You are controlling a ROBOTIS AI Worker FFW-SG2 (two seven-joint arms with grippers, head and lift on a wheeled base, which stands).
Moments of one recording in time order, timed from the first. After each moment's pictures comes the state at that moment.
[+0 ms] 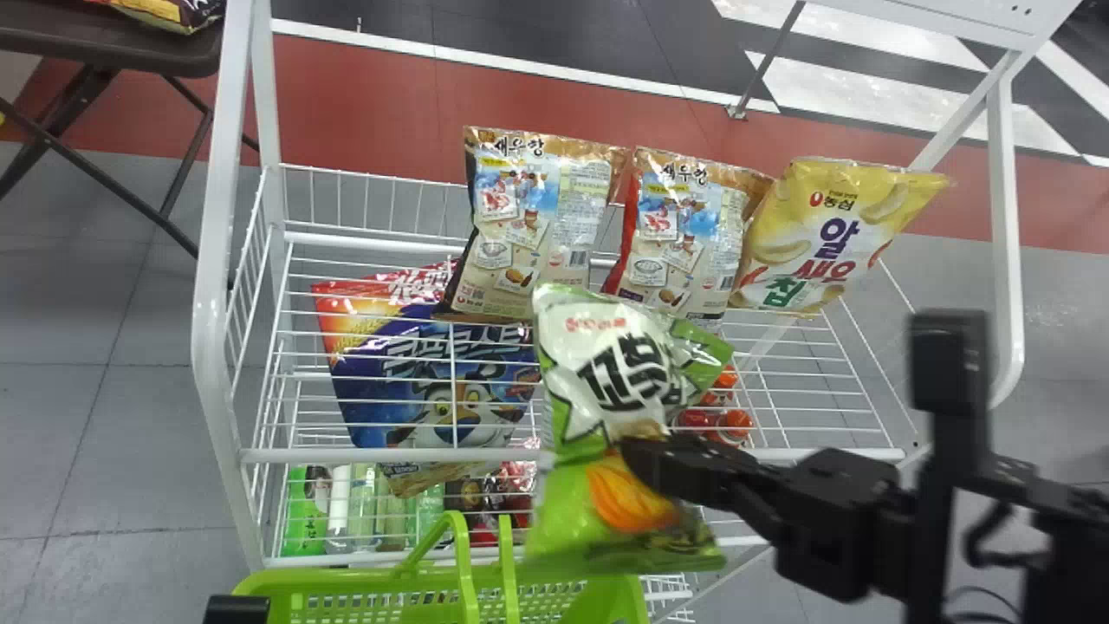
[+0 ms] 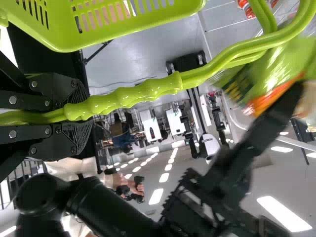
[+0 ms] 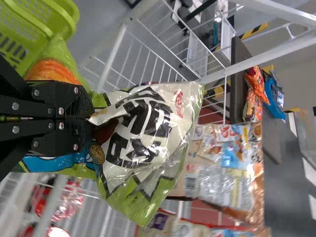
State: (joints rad) left arm 0.64 0.00 -0.17 -2.36 0.42 1.44 -0.93; right arm 0.53 -0.18 -0.60 -2.83 -0.63 1.53 0.53
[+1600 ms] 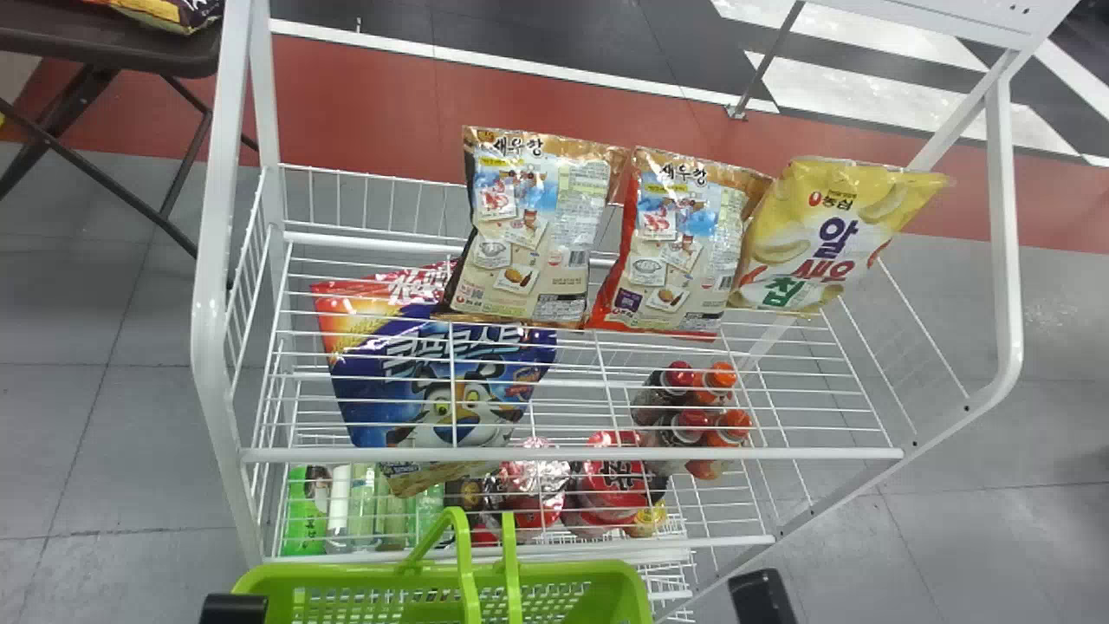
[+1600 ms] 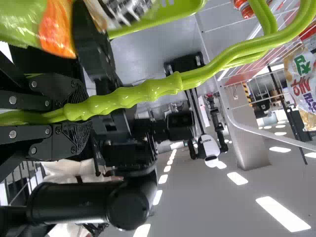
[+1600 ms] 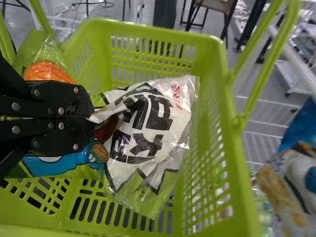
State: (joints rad) left arm 0.65 0.00 -0.17 -2.38 0.42 1.44 -0.93; right arm 0.78 -0.21 -0.26 -2.45 -0.35 1.50 0.75
